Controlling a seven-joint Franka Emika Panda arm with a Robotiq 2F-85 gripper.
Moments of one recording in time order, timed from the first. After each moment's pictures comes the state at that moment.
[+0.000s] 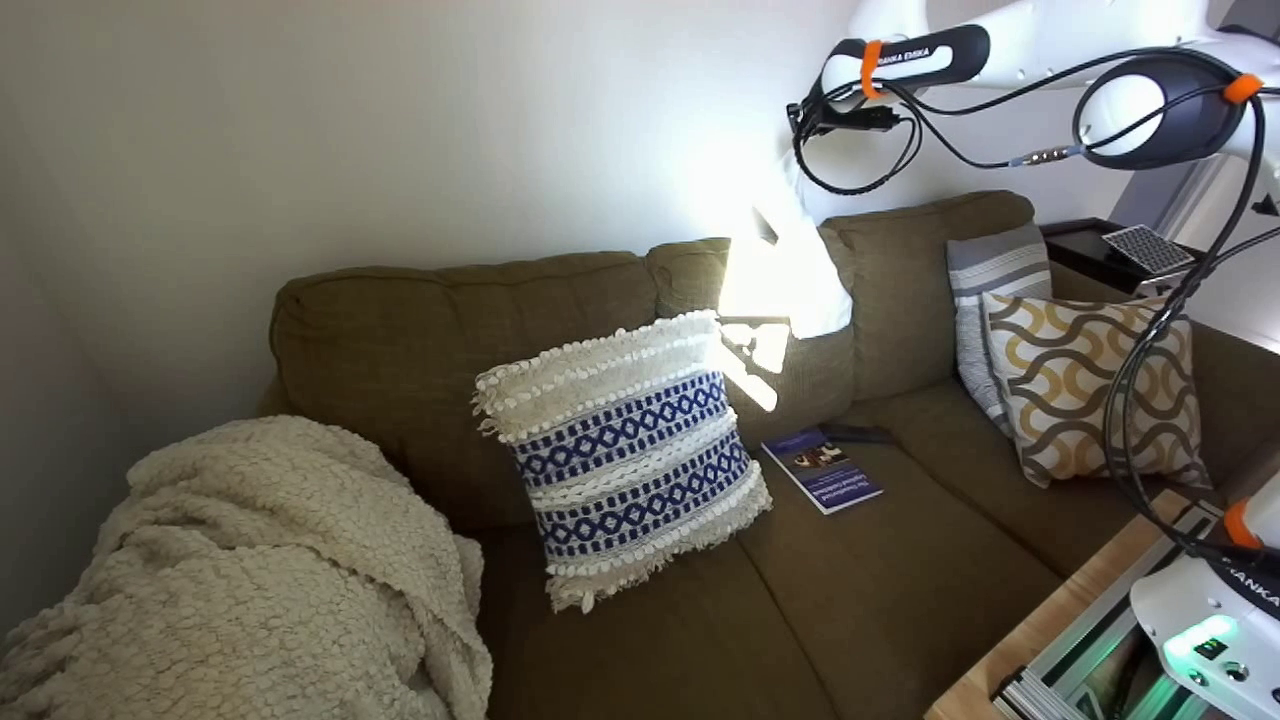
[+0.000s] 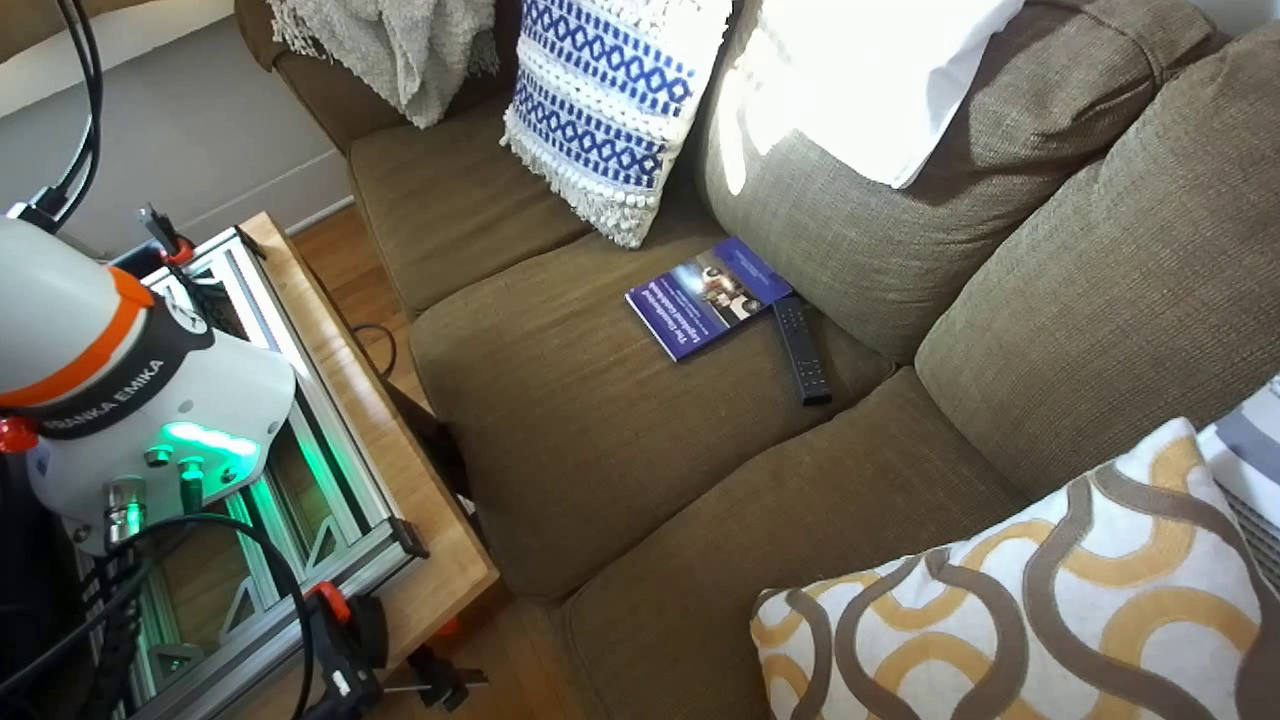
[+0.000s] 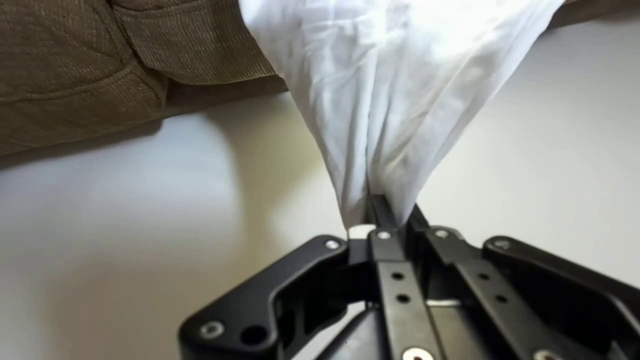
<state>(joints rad) -0.09 0.80 -0.11 -1.00 -0.04 2.48 0.25</state>
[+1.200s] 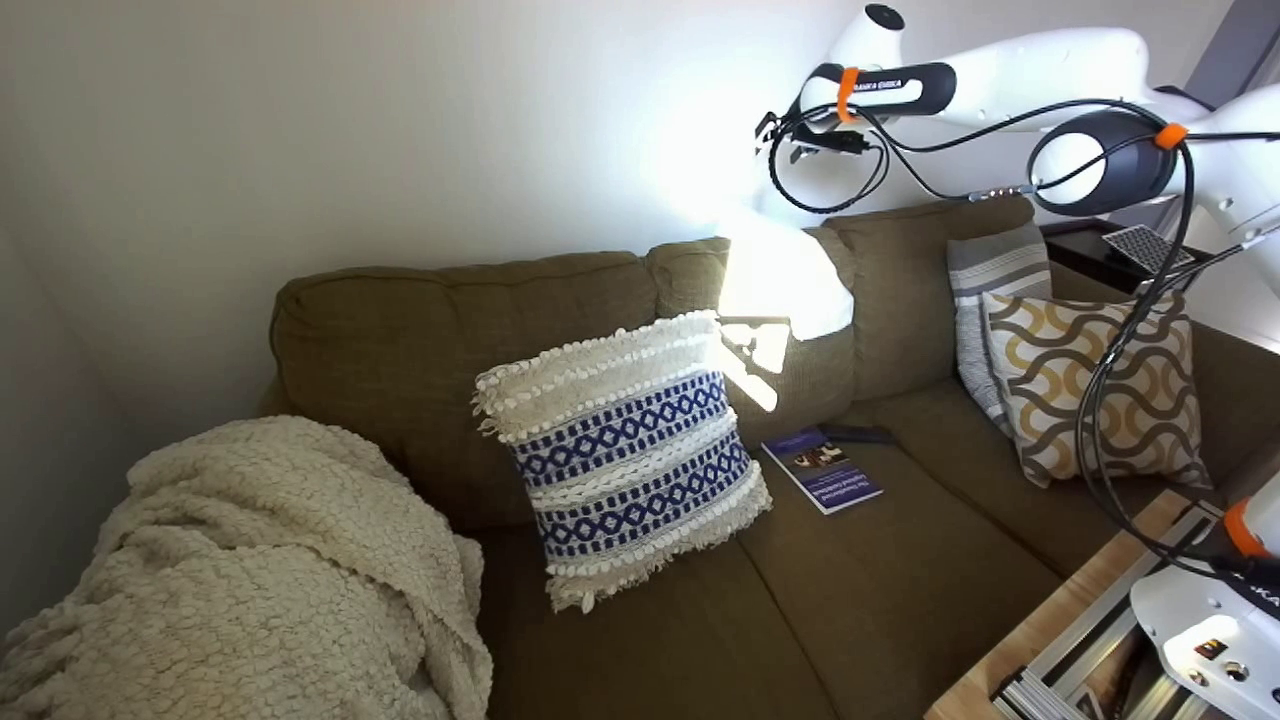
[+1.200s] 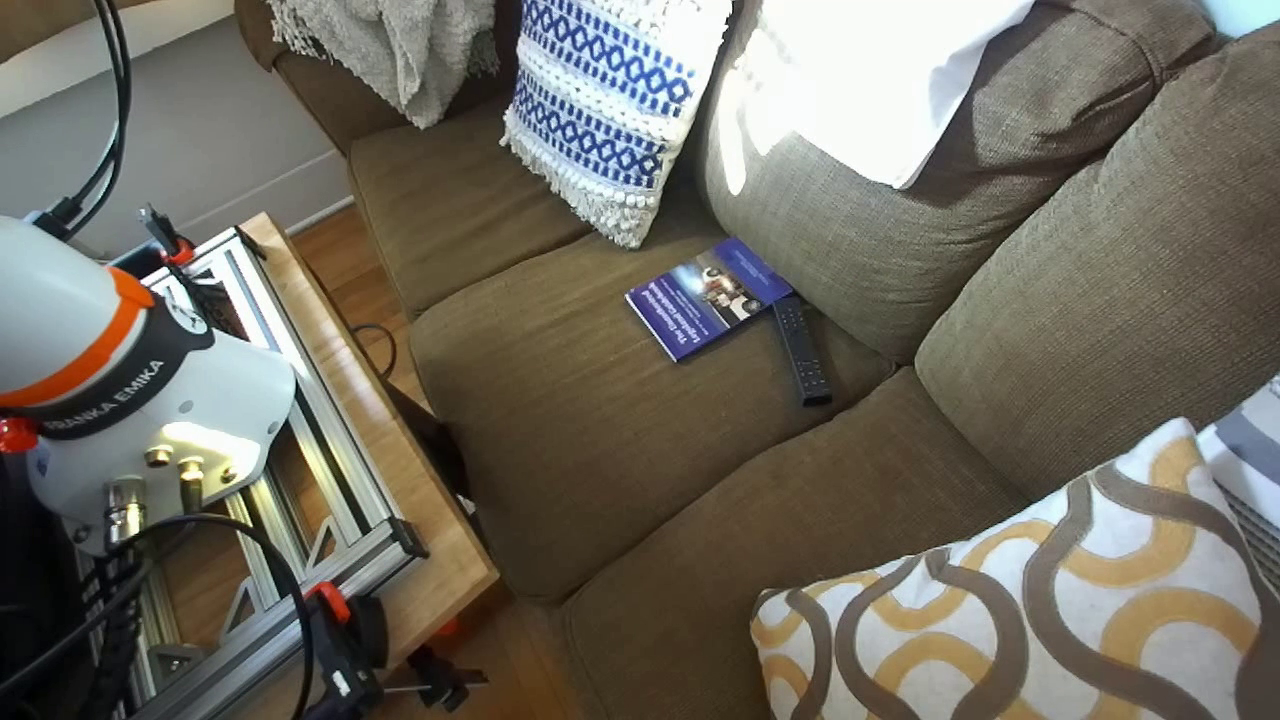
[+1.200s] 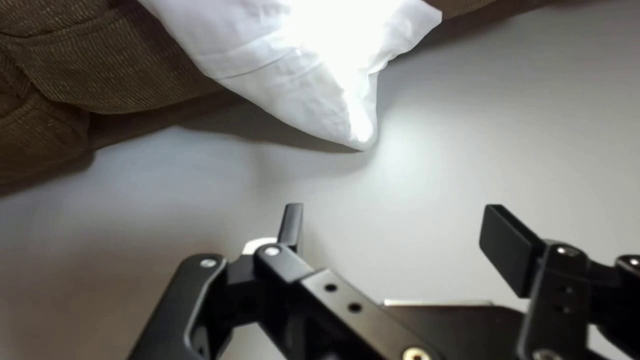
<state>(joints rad) -0.10 0.98 -0.07 -0.78 0.03 2.47 0.27</state>
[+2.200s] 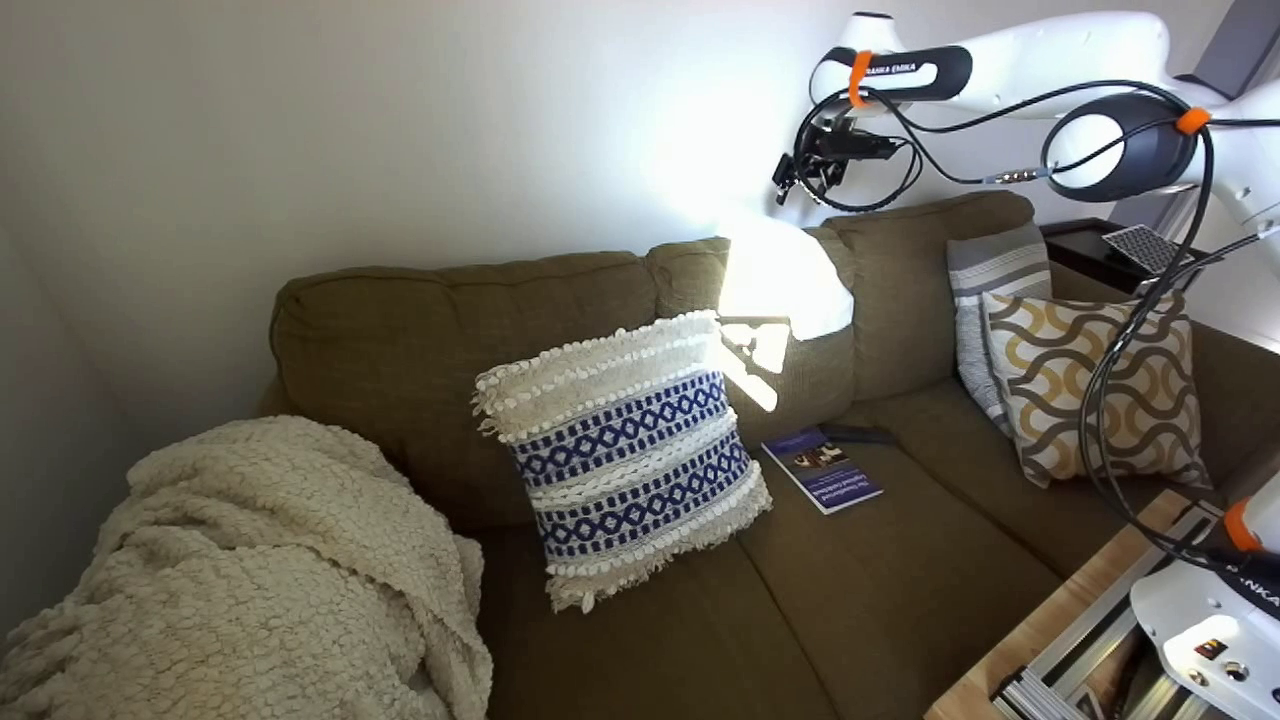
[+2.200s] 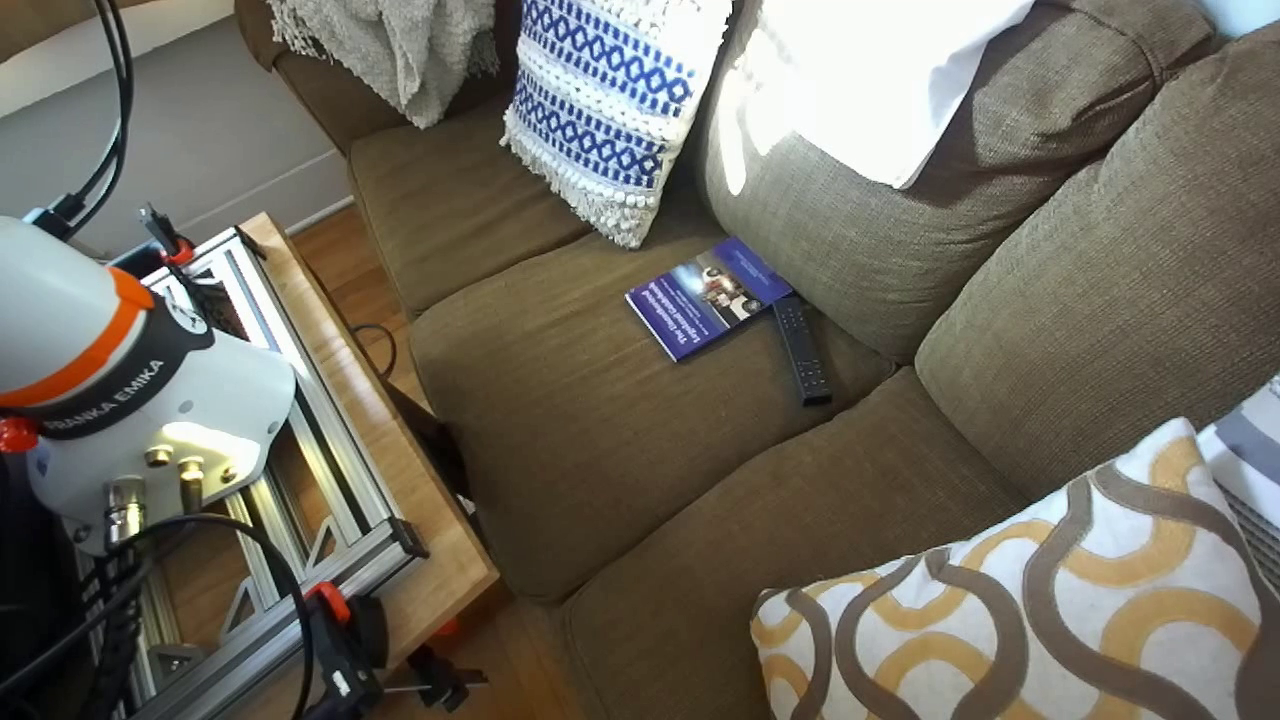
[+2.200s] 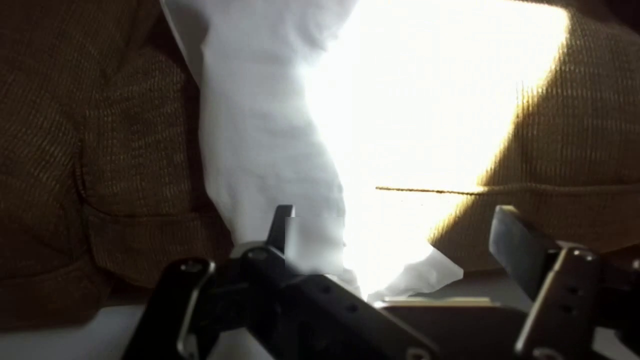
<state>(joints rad) -0.14 0.94 -0.02 -0.81 0.01 1.99 0.03</state>
